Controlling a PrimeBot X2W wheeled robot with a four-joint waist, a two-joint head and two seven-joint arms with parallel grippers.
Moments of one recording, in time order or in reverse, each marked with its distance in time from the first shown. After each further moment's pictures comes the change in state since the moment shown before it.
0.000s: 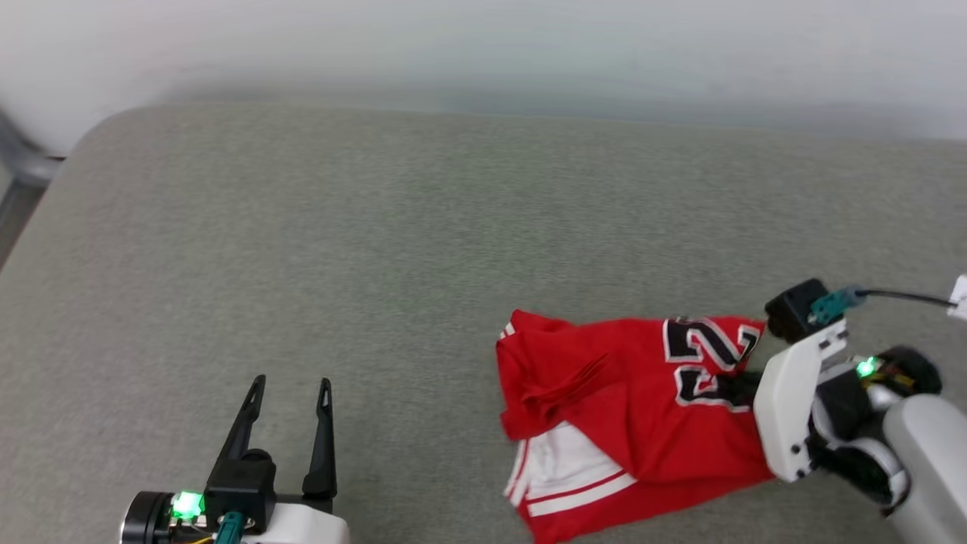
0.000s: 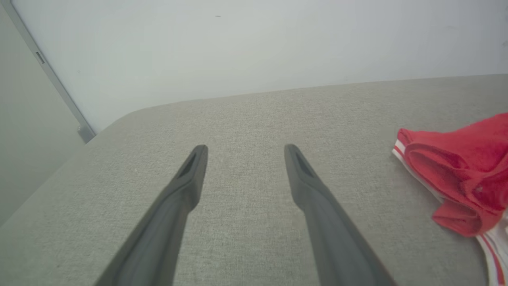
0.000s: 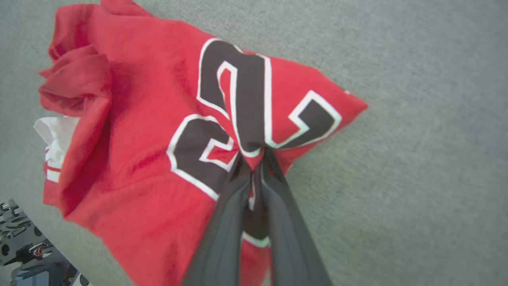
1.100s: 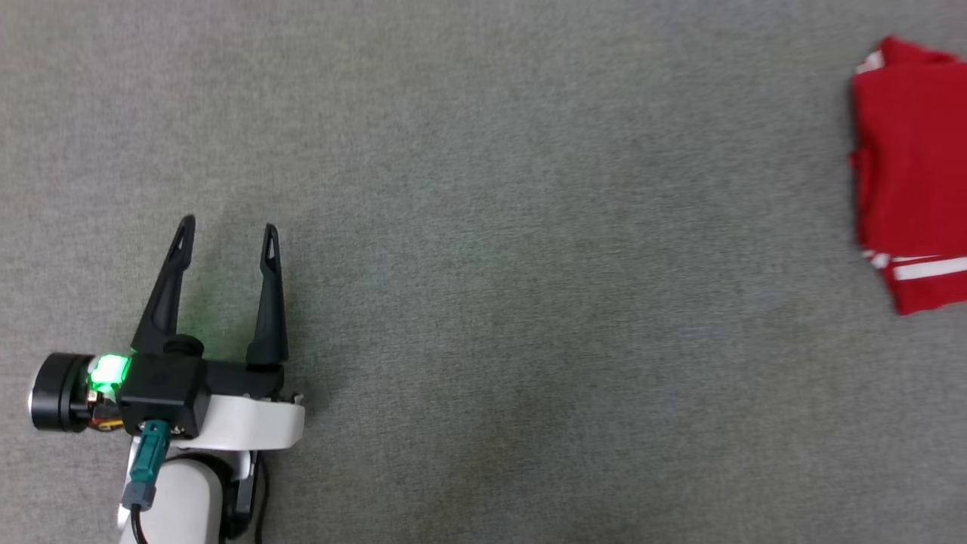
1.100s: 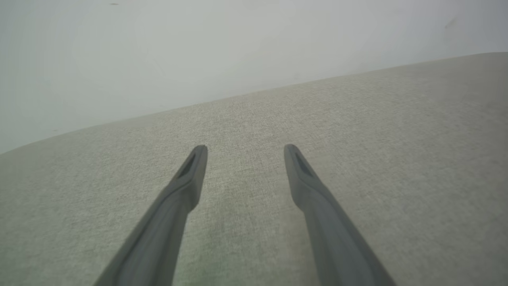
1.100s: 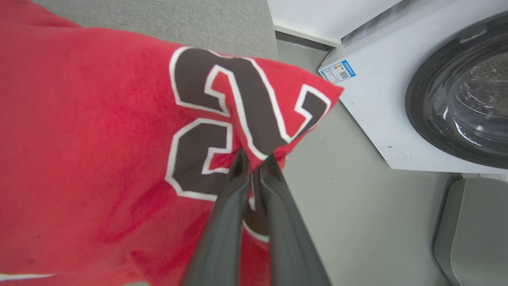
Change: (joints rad) left arm -0.205 0.081 0.050 -0.157 0.010 -0.033 0.000; right arm -0.274 -0.263 -0.470 0.091 -0.342 0.000 0.003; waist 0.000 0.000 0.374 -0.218
